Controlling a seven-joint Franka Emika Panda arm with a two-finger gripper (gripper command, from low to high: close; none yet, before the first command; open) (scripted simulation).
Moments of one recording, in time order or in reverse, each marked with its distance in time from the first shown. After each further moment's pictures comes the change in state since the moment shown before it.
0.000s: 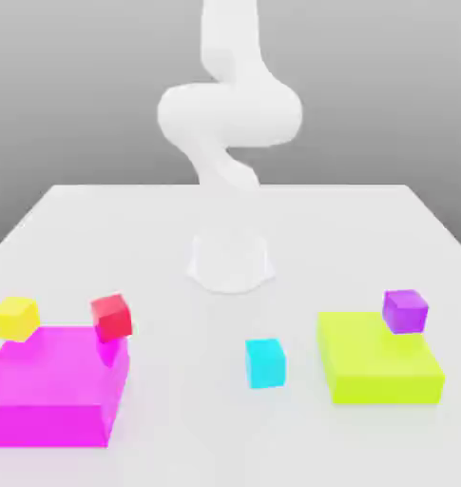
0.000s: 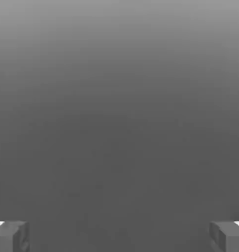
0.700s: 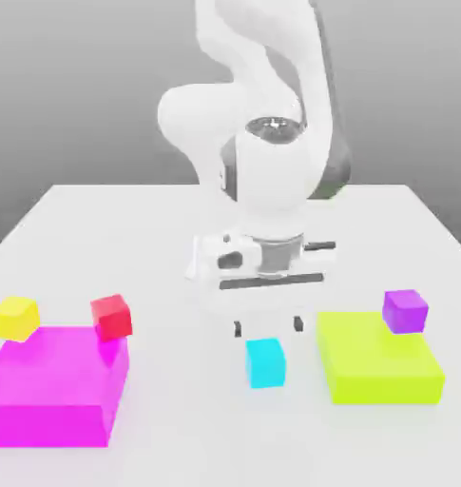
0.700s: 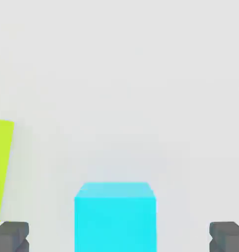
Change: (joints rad) arm 0.104 0.751 0.063 -0.625 0.006 0.654 0.004
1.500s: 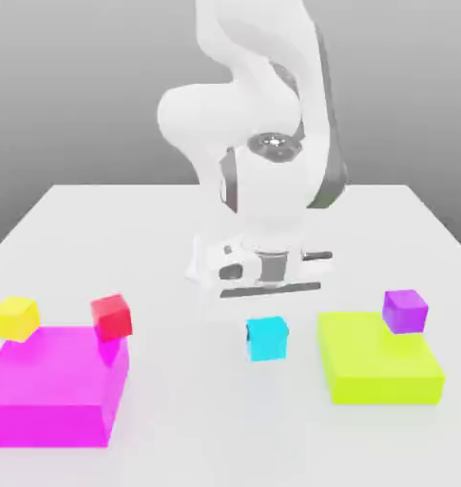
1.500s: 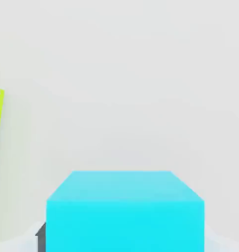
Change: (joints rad) arm -0.007 -0.169 -0.077 -0.007 -0.023 -0.166 -0.023
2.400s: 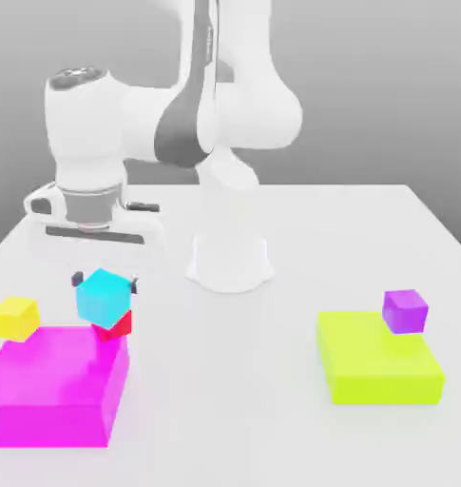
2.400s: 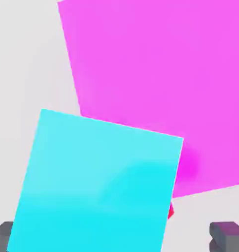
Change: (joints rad) arm -0.401 -0.235 -0.284 0.115 -0.173 -0.344 -0.205
